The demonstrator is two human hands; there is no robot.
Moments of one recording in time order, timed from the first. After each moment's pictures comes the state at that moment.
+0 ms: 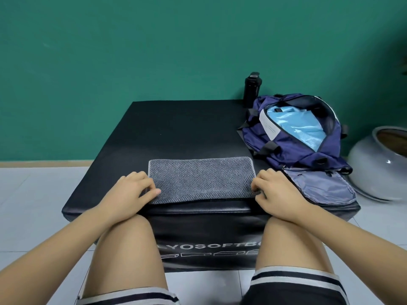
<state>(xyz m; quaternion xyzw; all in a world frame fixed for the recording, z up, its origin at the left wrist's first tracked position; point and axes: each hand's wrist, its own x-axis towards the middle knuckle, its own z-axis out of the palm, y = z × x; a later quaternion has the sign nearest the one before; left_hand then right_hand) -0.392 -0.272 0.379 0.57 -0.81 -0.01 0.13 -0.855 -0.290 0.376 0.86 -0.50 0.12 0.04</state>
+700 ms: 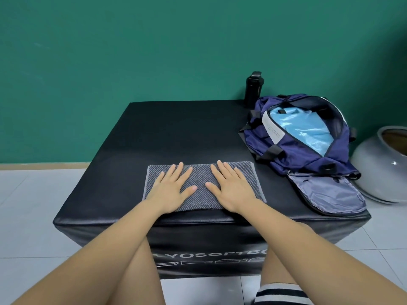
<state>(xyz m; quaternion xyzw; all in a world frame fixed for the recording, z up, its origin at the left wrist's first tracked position) -0.487 -0.350 0.330 0.62 -0.78 -0.11 0.02 -0.739 -0.359 0.328 0.81 -0.58 0.04 -0.07</state>
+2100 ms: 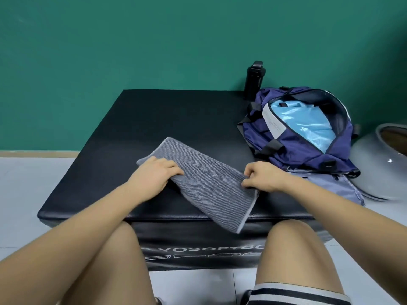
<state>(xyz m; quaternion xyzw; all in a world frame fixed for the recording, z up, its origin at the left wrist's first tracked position) -0.452 -0.369 0.353 0.45 -0.89 0.08 0.04 -0.829 -0.378 0.390 0.74 -0.63 0.01 -0.24</state>
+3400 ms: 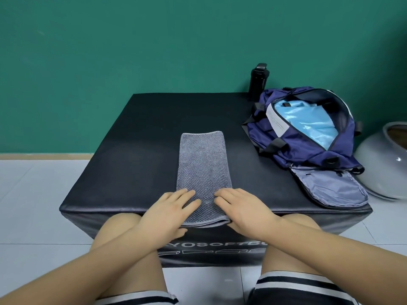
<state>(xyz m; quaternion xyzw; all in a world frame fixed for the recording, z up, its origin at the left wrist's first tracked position) -0.484 -0.245 0.340 0.44 -0.89 0.06 -0.04 -0.769 -0.272 0.349 0.94 -0.33 0.02 0.04</state>
